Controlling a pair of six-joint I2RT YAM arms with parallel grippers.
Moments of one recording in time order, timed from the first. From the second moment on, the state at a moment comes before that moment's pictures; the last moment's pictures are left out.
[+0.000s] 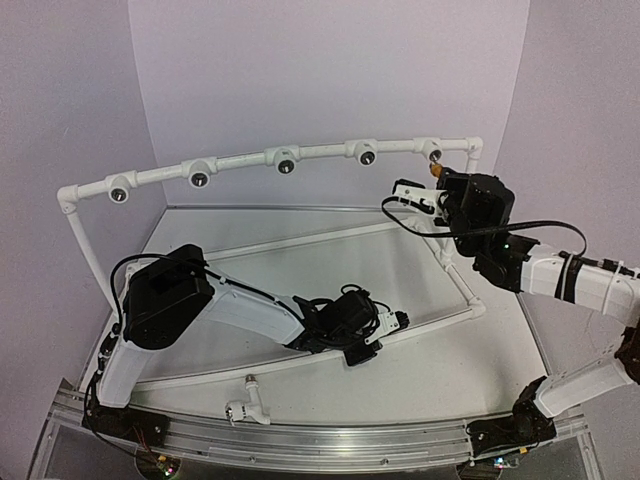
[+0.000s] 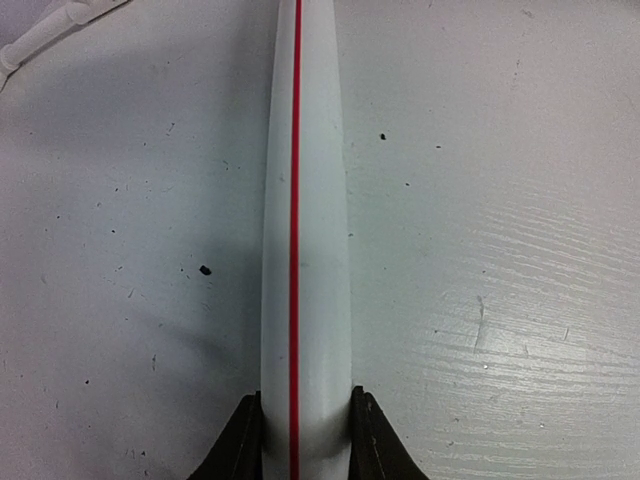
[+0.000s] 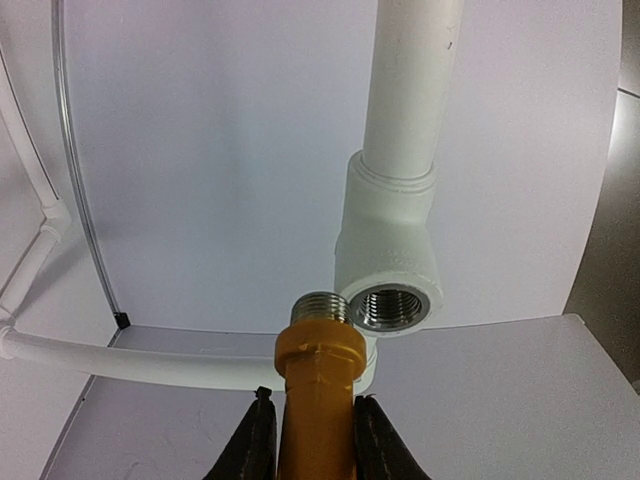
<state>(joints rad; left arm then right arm) -1.21 2.26 1.47 0.01 -0.06 0.23 0.67 1.31 0.96 0.40 0.71 -1.60</state>
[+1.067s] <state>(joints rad) -1.21 2.26 1.48 -0.02 -0.06 0.23 0.67 1.33 1.00 0.44 0.71 -1.55</state>
